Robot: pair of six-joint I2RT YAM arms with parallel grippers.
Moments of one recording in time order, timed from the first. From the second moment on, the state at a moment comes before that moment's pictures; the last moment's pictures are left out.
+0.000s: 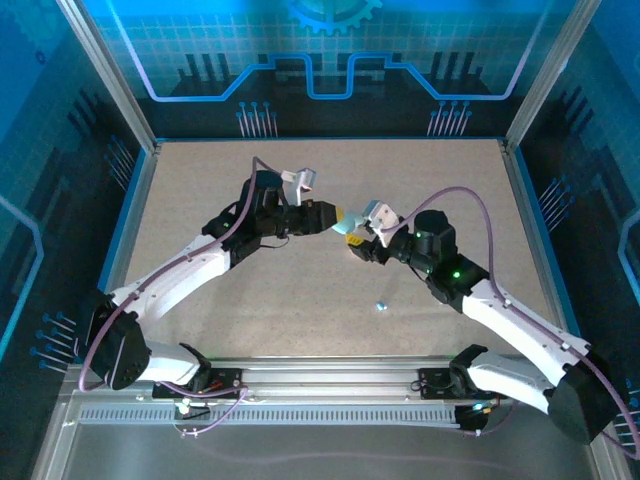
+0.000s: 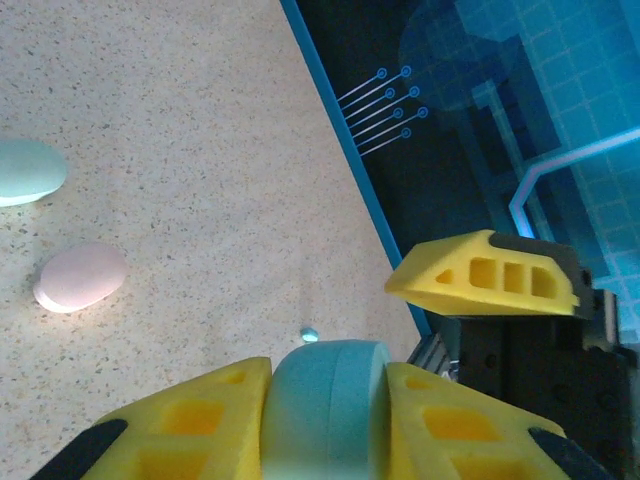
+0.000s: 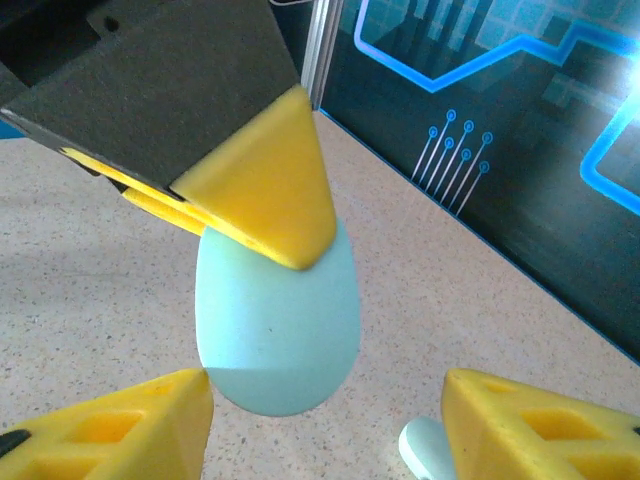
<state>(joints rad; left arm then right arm) -0.56 1.37 1.09 -0.12 0.50 -0.77 0.56 1.03 0.71 0.07 -0.28 -0.31</state>
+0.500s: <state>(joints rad) -0.56 1.37 1.09 -0.06 0.56 -0.81 0.51 1.10 0.74 0.13 -0.46 -0.31</state>
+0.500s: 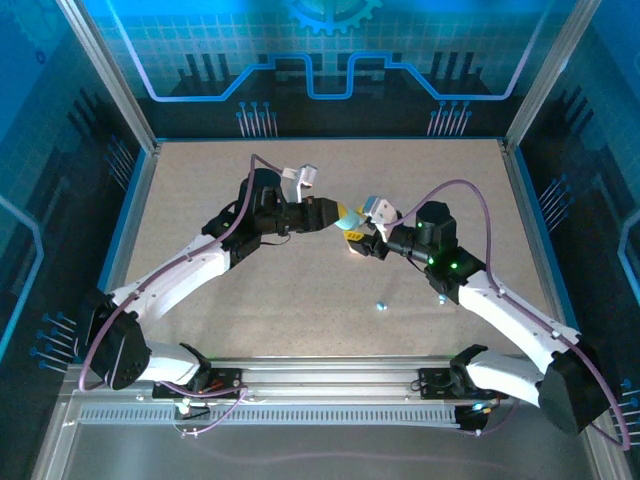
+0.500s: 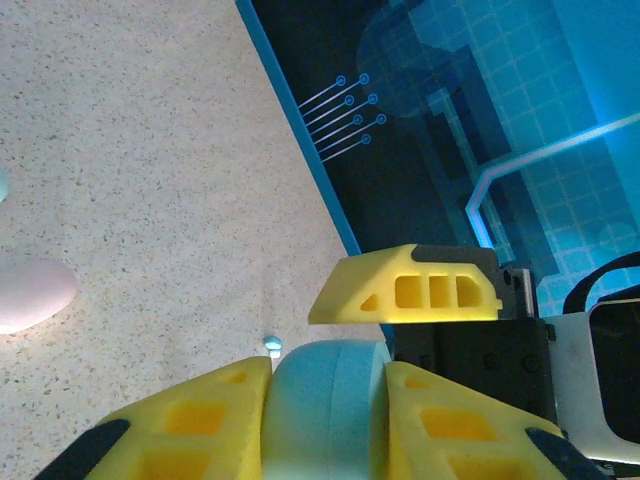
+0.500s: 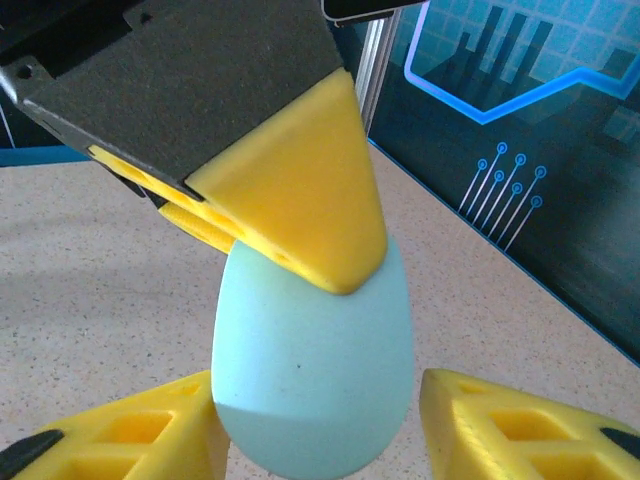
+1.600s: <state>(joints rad) -0.56 1.37 1.08 -0.03 0.57 -0.82 0.47 1.08 0.75 0.11 -0.56 -0.28</state>
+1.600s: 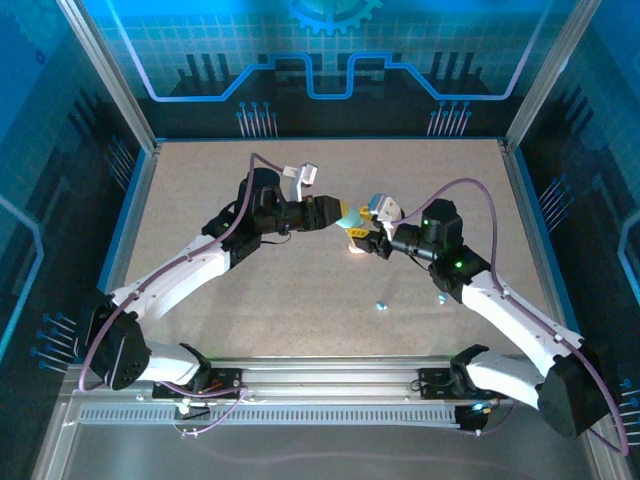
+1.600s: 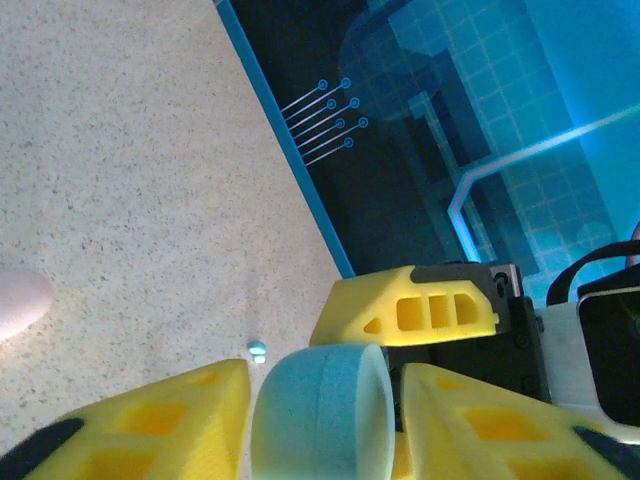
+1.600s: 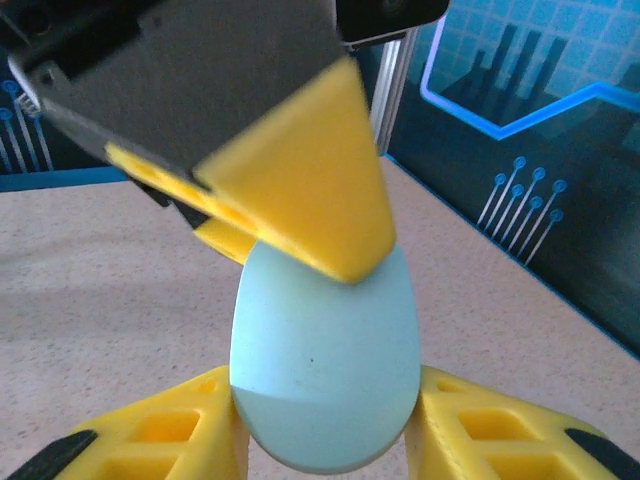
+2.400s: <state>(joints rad) -0.56 1.14 0.81 0.19 0.67 -0.12 0.40 1.28 1.07 -0.27 -1.03 -0.23</state>
